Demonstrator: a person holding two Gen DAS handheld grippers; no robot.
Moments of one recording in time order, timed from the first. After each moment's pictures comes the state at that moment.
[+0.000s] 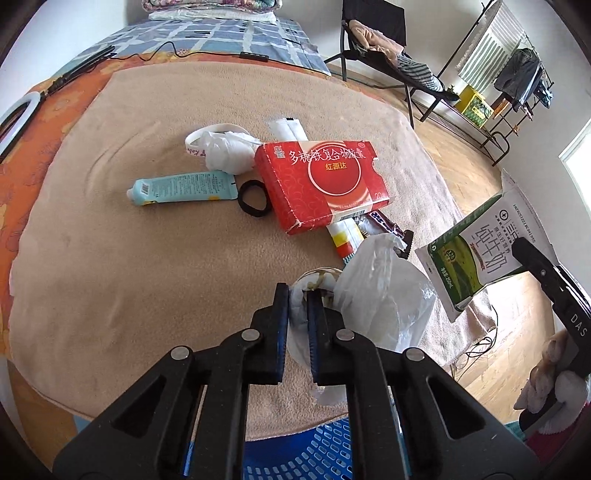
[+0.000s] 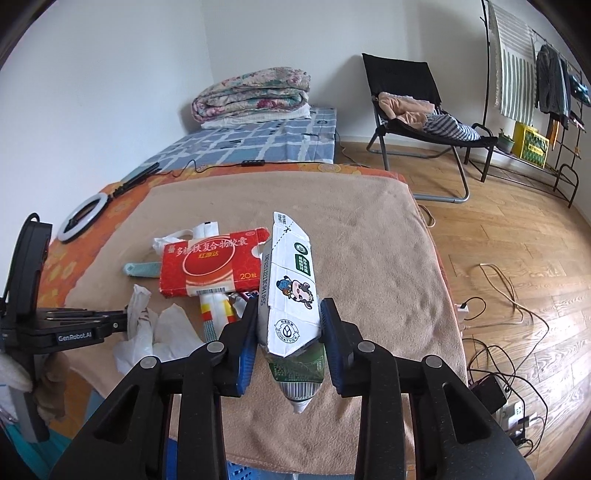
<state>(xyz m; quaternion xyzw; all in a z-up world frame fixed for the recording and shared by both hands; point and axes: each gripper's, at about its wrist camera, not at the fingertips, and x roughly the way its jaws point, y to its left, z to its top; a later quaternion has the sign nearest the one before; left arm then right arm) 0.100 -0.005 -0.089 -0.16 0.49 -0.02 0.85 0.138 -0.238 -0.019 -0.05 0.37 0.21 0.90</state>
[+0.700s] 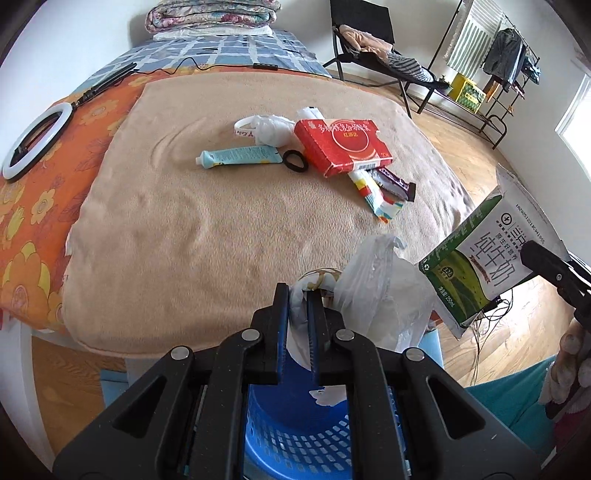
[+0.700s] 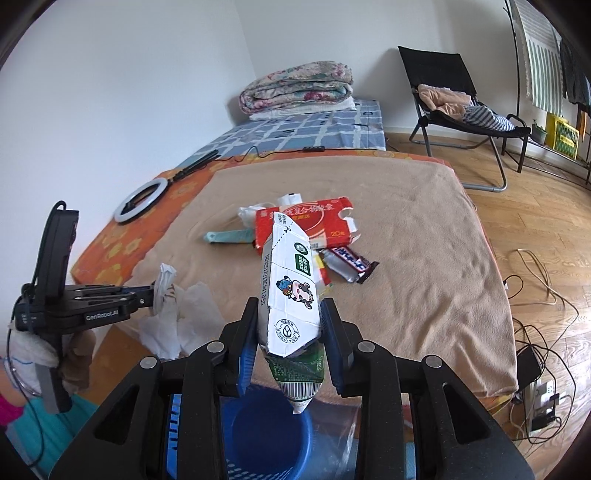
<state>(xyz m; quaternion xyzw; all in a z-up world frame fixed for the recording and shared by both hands) -0.001 0.020 -0.076 -0.11 0.48 -0.01 0.87 0.053 -0.215 -0.011 -0.02 0.39 0.29 0.87</state>
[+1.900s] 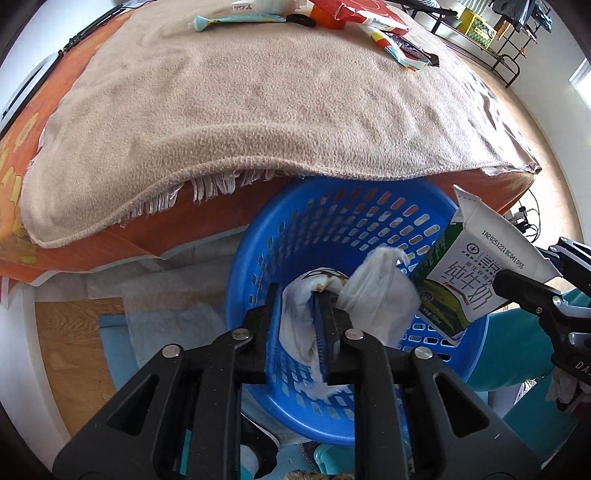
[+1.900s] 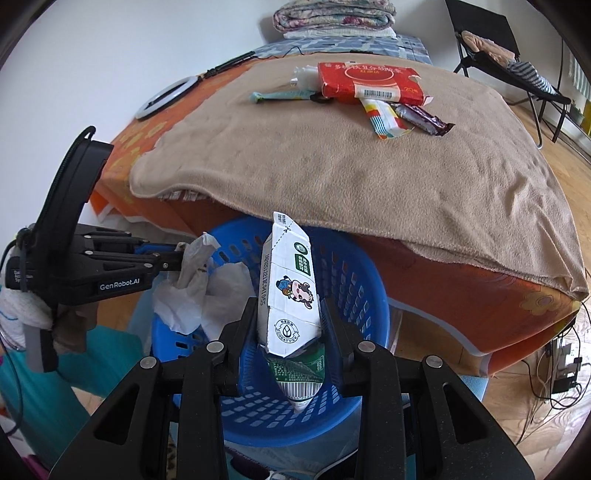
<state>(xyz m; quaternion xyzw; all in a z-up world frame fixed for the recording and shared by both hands) -0.049 0.003 -0.177 -0.06 0.59 -0.02 0.81 -0.030 -0.179 -0.119 -0.09 0.50 0.33 0.80</state>
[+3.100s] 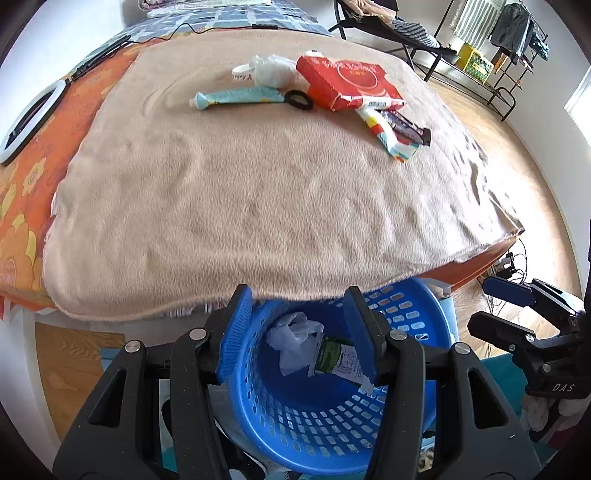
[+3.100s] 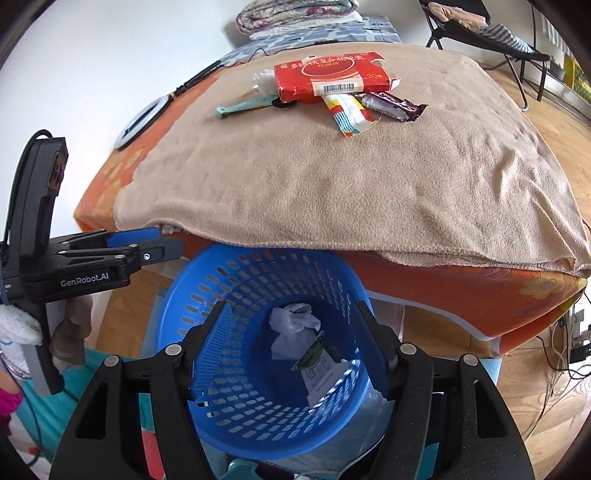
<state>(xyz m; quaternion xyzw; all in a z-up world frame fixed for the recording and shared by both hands) -0.003 0.010 -0.116 -0.09 0.53 -0.01 0.84 0.004 -0.195 -0.114 -0.01 0.53 0.30 0.80</state>
